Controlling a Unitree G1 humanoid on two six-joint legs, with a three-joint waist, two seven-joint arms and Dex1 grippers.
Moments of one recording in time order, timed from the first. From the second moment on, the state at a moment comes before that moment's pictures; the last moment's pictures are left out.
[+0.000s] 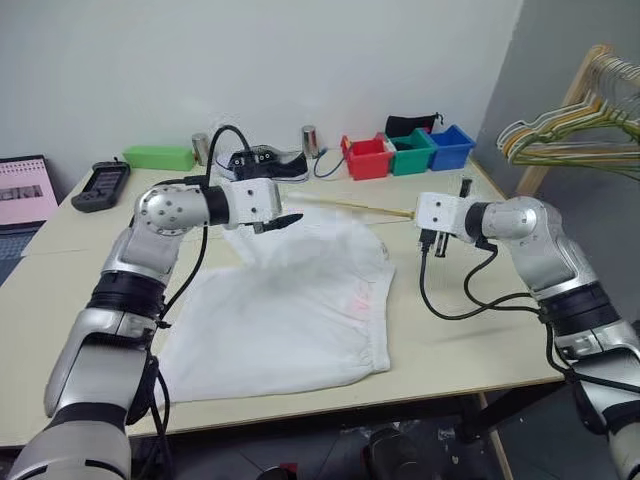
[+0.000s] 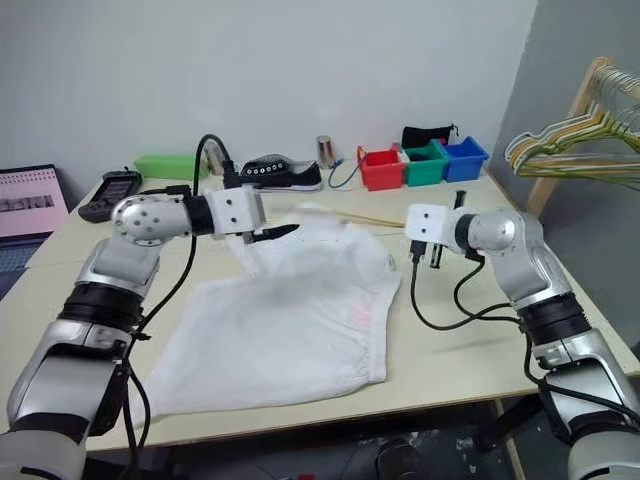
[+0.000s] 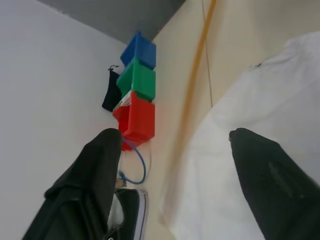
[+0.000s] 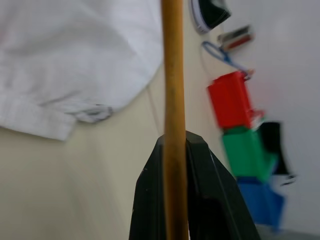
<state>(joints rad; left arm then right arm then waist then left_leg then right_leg) -0.83 0.72 -0.17 0.47 0.03 -0.41 -0.98 -0.79 -0.62 0.22 0.24 -0.25 0.25 0.96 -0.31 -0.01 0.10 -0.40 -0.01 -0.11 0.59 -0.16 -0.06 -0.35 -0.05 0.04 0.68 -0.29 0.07</state>
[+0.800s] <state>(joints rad) 0.09 0.68 0.03 -0.61 -0.36 0.40 -0.76 -0.02 -1.08 -0.10 -0.18 0.67 1.61 1.40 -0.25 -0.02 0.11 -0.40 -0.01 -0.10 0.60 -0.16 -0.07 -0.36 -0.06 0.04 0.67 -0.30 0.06</state>
